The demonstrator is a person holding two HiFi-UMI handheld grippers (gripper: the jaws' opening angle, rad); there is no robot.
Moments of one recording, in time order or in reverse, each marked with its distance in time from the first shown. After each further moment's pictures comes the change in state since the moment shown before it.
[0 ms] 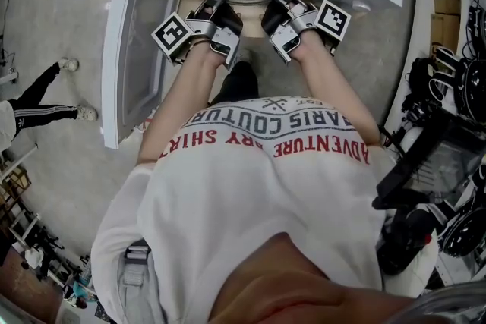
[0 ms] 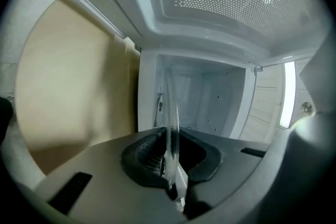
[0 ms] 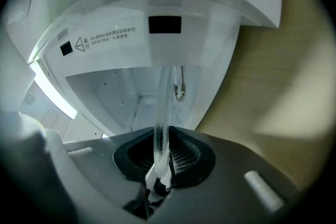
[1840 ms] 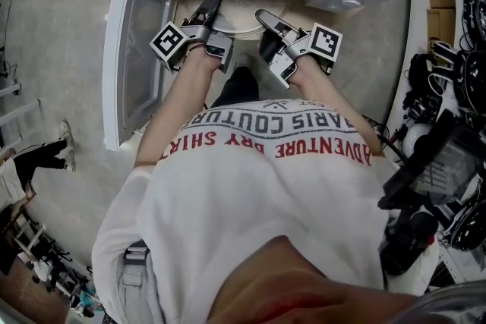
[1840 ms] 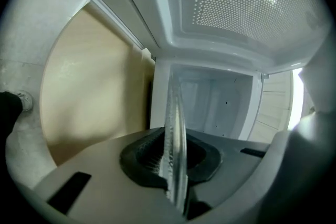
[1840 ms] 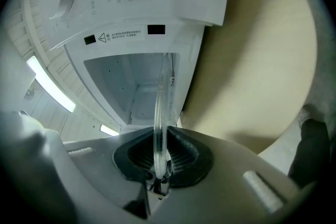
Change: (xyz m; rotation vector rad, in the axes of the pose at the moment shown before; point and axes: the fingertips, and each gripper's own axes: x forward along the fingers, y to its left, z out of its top) left arm -0.004 0.035 0.018 -0.038 -0.049 0.082; right arm -0.032 -0.028 -0.039 -0.010 0.075 -0.051
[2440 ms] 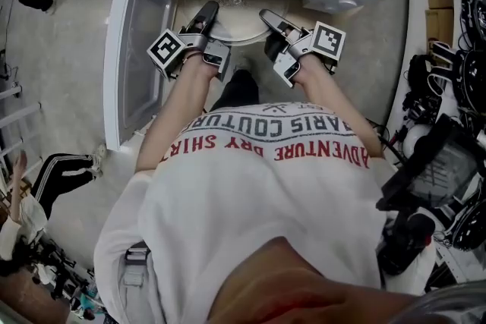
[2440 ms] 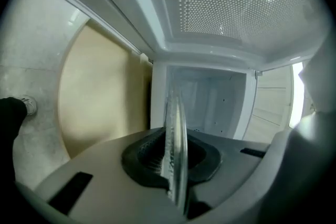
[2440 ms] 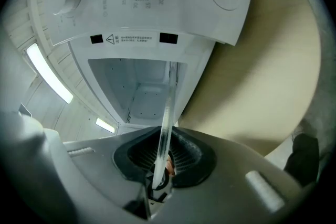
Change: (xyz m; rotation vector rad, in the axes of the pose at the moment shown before) left arm -0.014 -0.006 -0.009 0.027 0.009 0.017; right arm -0.010 0.006 0.014 -0.094 0.012 -0.041
